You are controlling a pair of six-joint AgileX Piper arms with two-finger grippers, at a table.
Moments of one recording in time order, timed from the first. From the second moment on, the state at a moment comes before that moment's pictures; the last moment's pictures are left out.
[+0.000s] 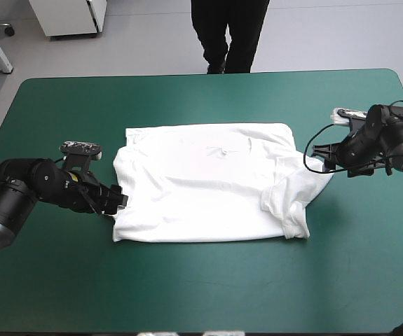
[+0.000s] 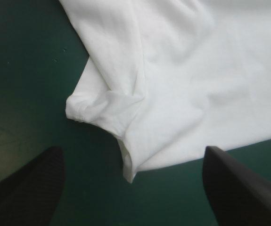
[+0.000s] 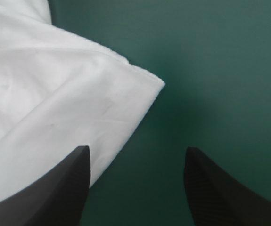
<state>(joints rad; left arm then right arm) -0.18 1.23 -1.05 -0.17 1.05 0.10 -0.03 1.68 -1.37 0.12 1.05 0.06</state>
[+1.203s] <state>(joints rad) -0.18 1.23 -1.05 -0.17 1.07 0.10 -0.04 1.92 -1.45 0.12 0.99 0.01</state>
